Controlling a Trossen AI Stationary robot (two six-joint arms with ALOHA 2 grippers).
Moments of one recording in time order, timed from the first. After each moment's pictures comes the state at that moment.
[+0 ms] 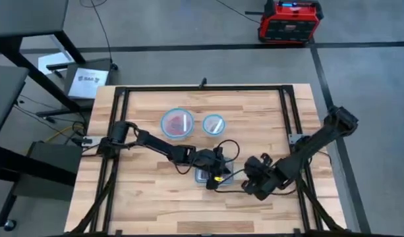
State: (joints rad) left arm -0.18 2.05 1.26 0.35 0.01 0.04; right arm 0.67 1.45 0.93 -0.67 0.58 1.22
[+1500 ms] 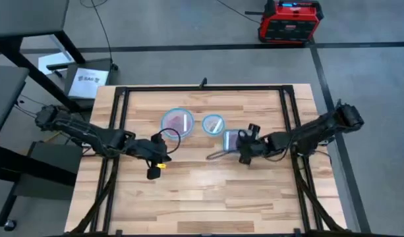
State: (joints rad) left arm -0.29 1.06 0.68 -0.29 -0.20 -0.25; right arm 0.14 1.39 0.62 -0.40 0.56 0.24
